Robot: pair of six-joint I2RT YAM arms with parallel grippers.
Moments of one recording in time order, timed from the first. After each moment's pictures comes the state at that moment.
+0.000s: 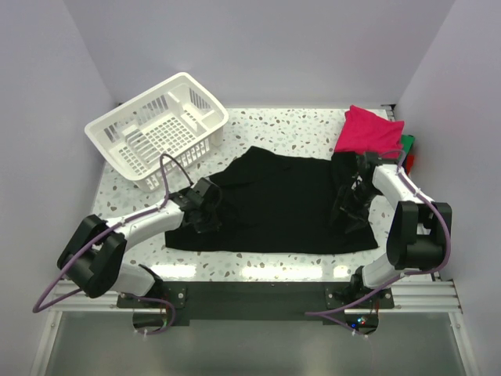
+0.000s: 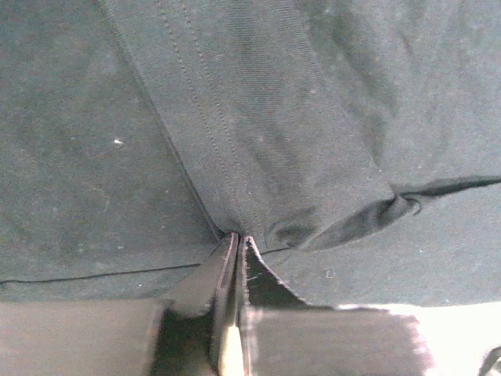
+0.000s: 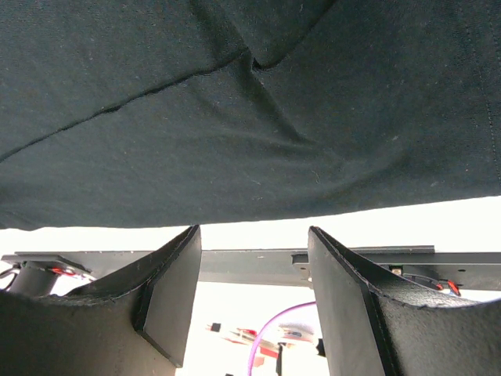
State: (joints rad) left arm -0.62 1.40 0.71 -0.48 -0.06 -0.86; right arm -0.05 1.55 1.02 -1.11 -0.21 0.40
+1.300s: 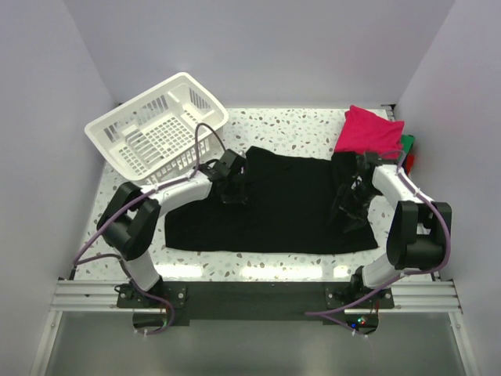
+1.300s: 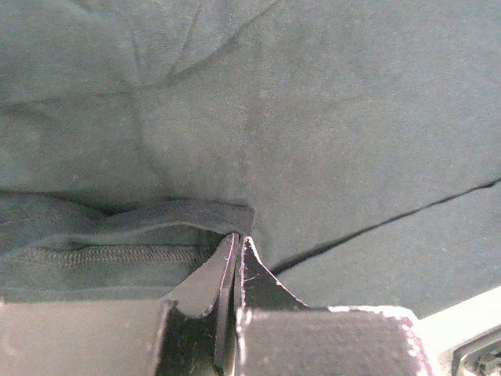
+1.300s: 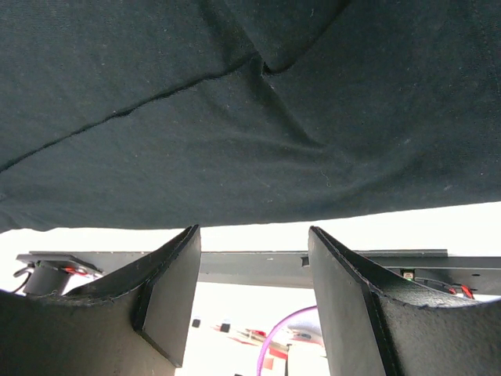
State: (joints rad) left arm -0.65 1.72 1.12 -0.42 0.02 -0.64; right arm -0.05 1.55 1.01 -1.09 -0.22 0.43
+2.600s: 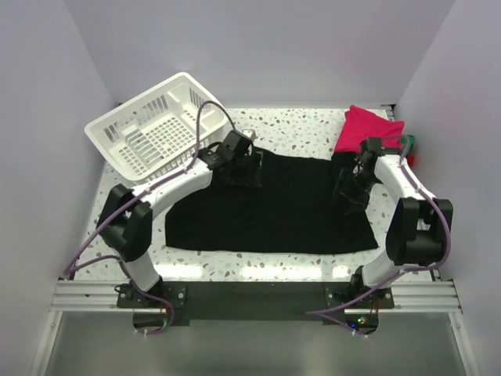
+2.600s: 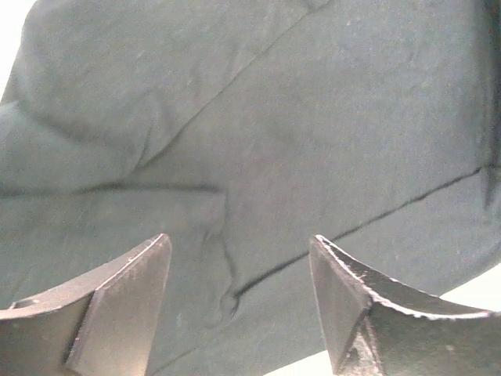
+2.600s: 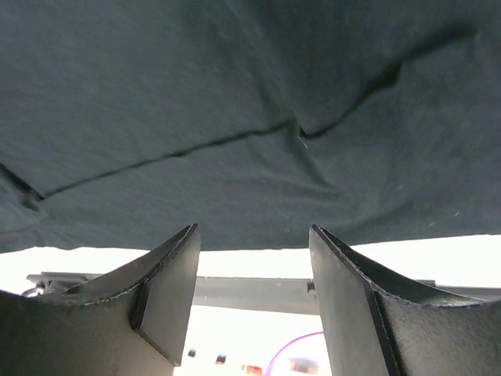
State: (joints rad) left arm -0.67 1.79 1.41 -0.54 -0.01 -0.50; right arm -0.05 1.61 1.14 -1.06 -0.20 0.41
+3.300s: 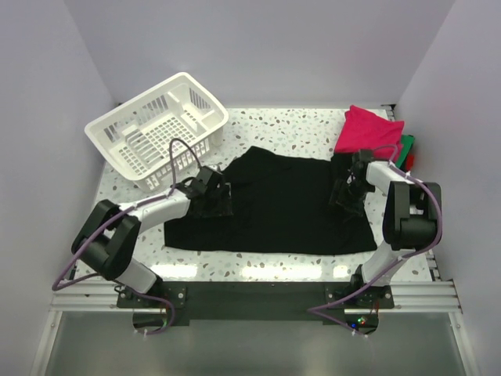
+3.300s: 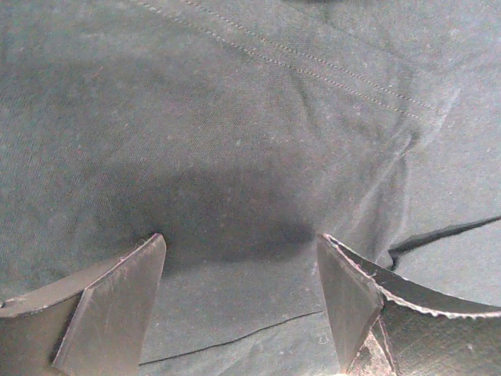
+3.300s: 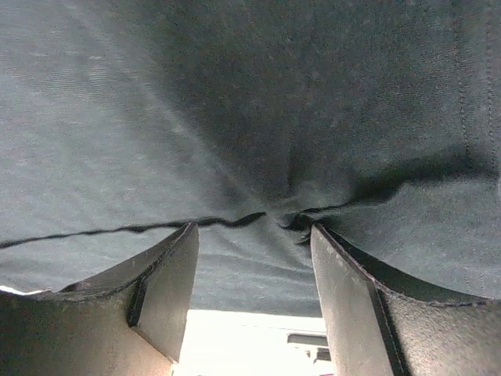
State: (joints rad) left arm -0.56 1.56 0.83 -0.36 -0.06 -0.60; right arm -0.05 1.72 1.04 -0.85 -0.18 0.36
